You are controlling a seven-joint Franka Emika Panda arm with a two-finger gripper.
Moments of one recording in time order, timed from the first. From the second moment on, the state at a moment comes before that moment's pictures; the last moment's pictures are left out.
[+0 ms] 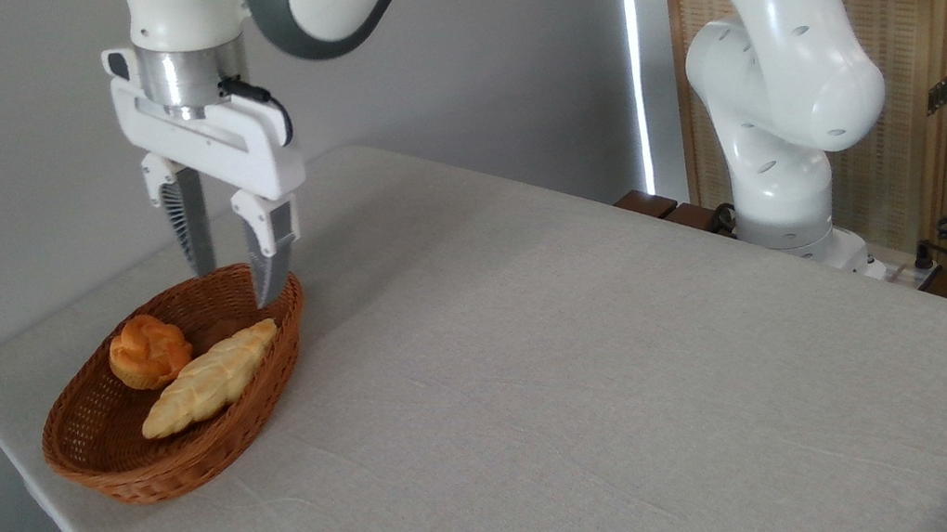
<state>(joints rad) -0.37 0.01 -0.03 -1.87 -0.13 2.13 0.21</state>
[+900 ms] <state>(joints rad) -0.37 0.25 -0.17 -1.87 -0.13 2.64 -0.15</state>
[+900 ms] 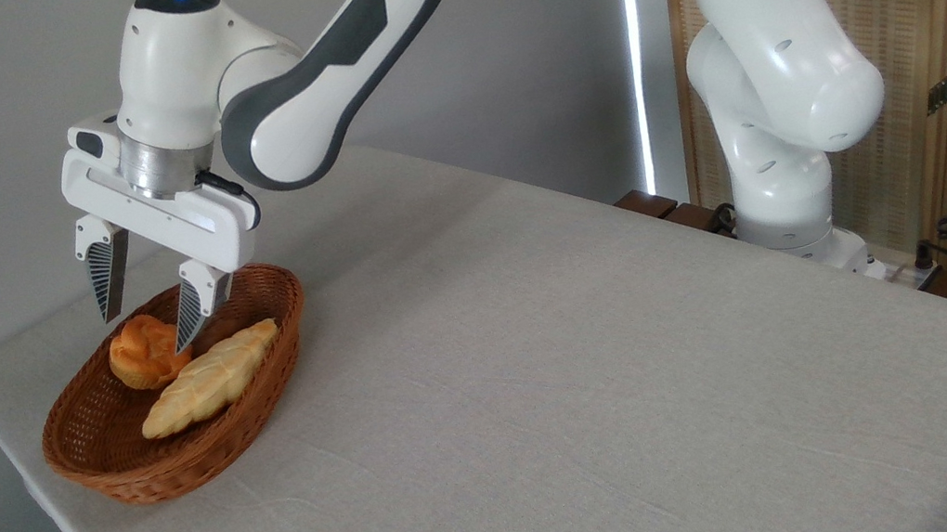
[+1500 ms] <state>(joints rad) -0.37 0.31 -0.19 -1.85 -0.13 2.67 -0.16</state>
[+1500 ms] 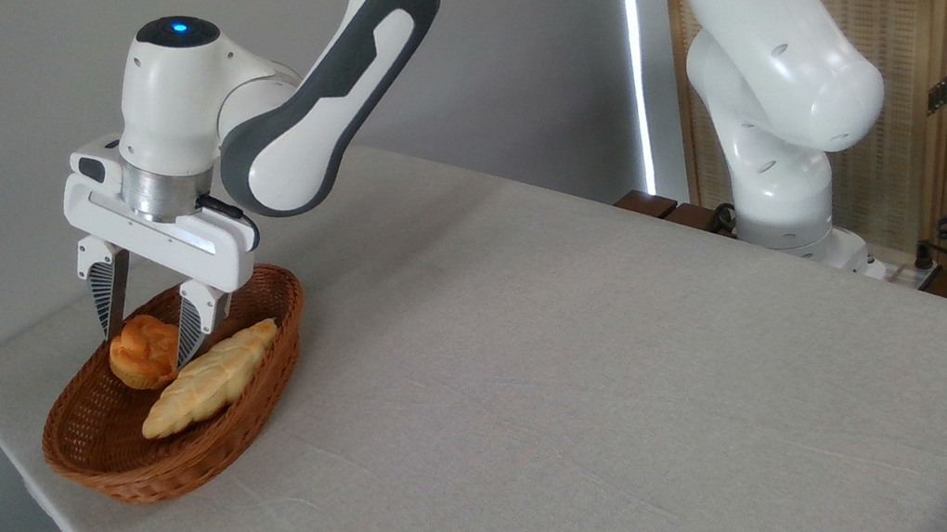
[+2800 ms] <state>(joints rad) -0.37 0.31 -0.19 -1.84 -0.13 2.67 -0.16</state>
